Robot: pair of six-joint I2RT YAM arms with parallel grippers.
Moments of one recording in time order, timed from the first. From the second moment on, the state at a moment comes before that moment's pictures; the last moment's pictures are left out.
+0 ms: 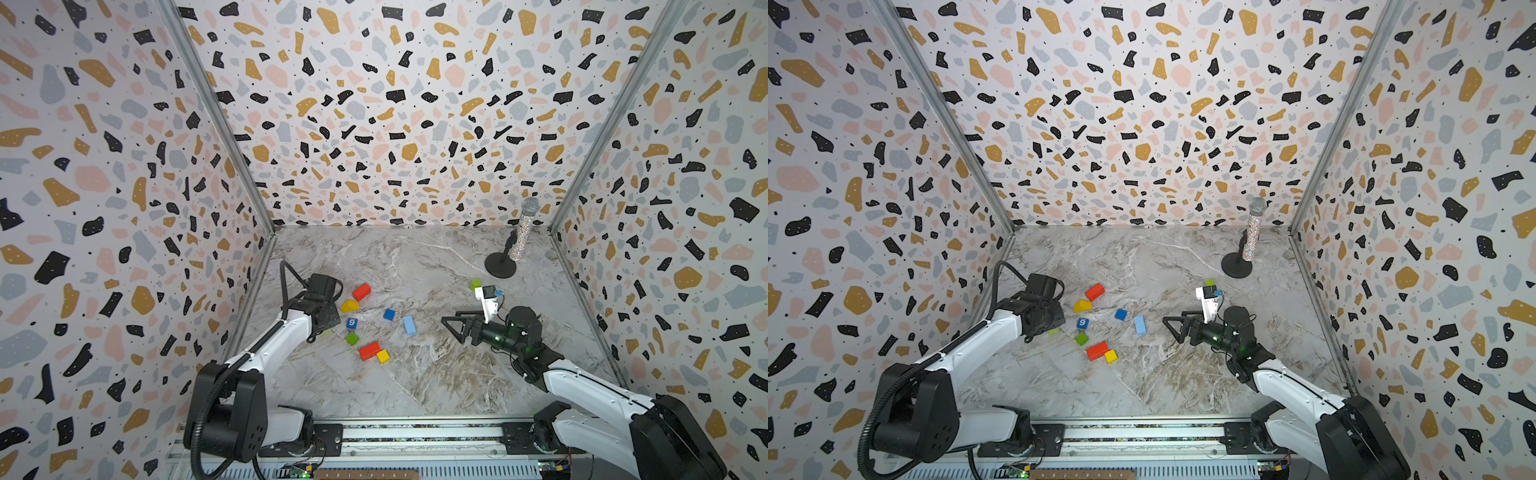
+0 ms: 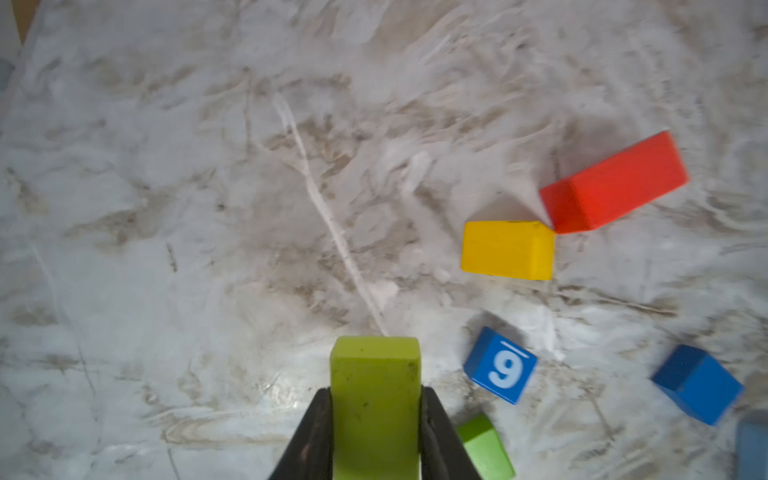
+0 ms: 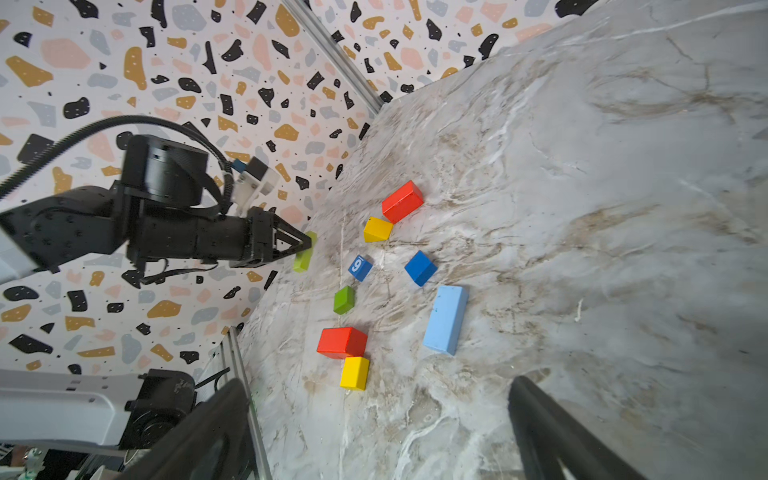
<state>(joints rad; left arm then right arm) -0.25 1.32 0.86 -0.64 -0.23 -0.54 0.49 1.05 0.35 0.46 -0.50 0.61</state>
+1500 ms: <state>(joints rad) -0.86 1.93 1.36 -0.58 -0.30 -1.03 0.18 1.14 0.36 0.28 -0.42 0.66</state>
